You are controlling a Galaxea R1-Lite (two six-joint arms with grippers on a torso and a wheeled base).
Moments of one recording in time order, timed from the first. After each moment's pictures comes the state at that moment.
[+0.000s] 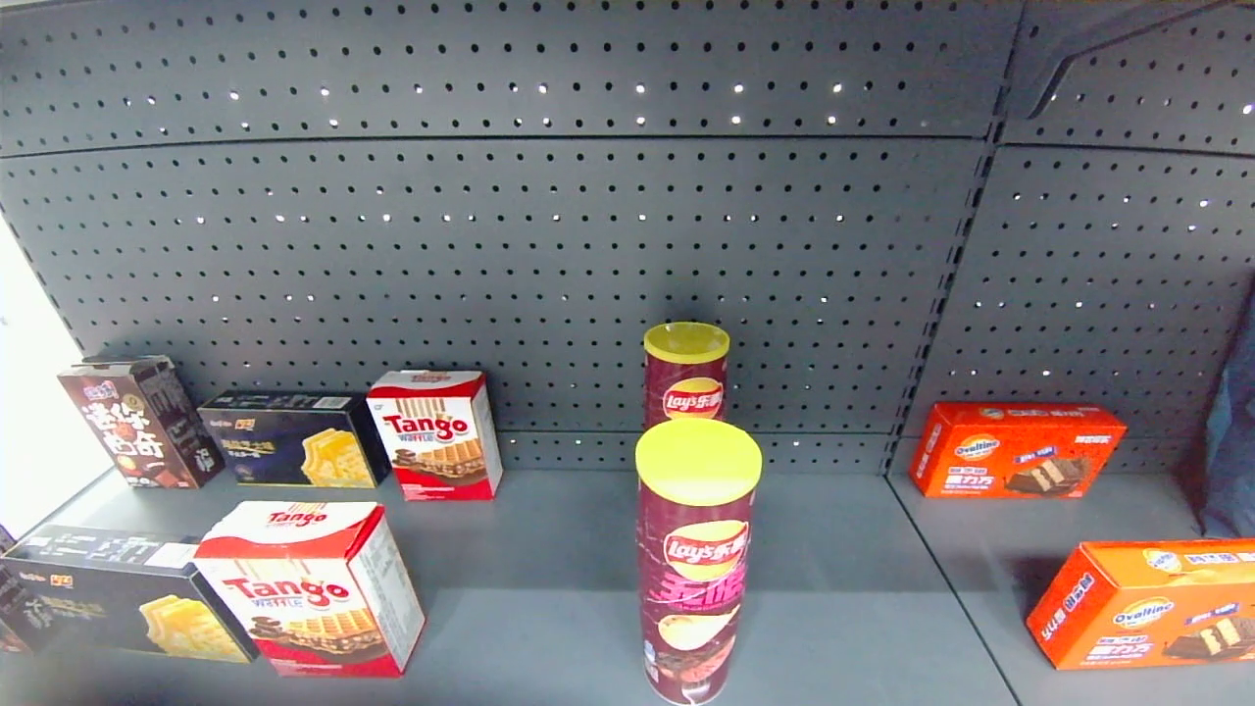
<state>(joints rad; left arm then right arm) 0.00 0.00 0.00 0.00 -0.14 0.05 0.00 0.00 0.00 0.00 0.06 -0.01</state>
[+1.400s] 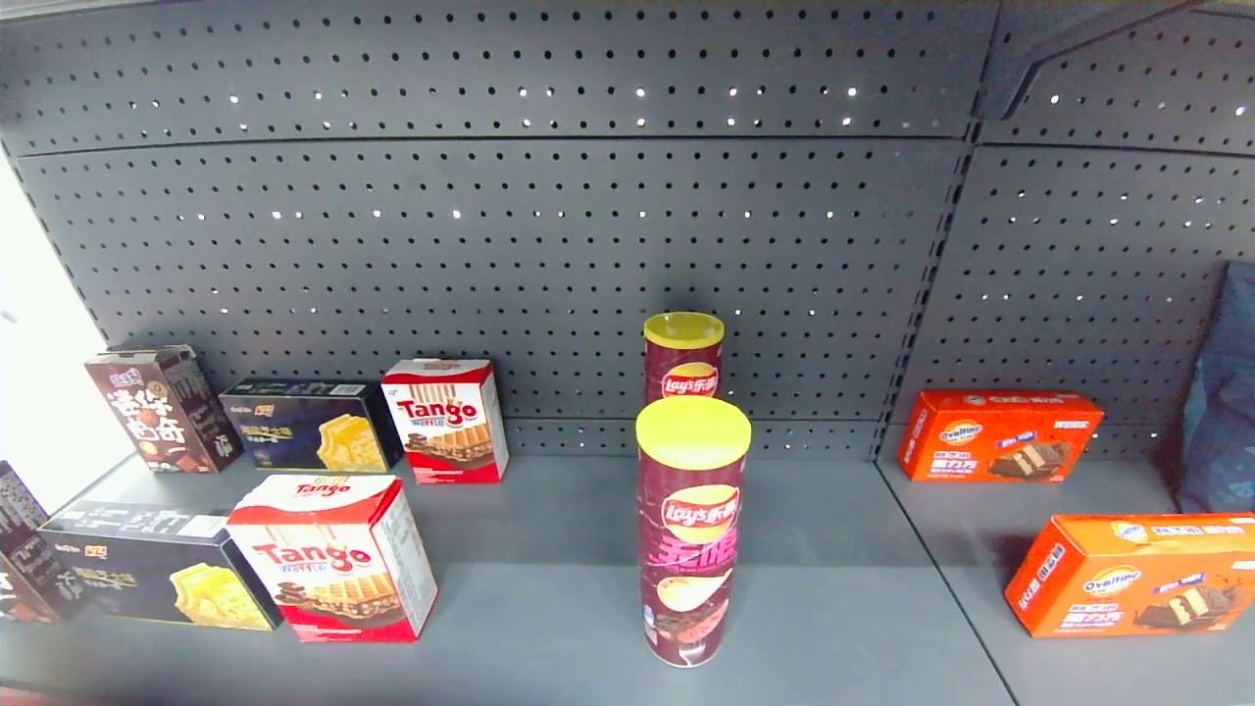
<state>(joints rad) 0.00 0.00 0.00 0.00 -0.14 0.06 0.00 0.00 0.00 0.00 0.06 -0.01</state>
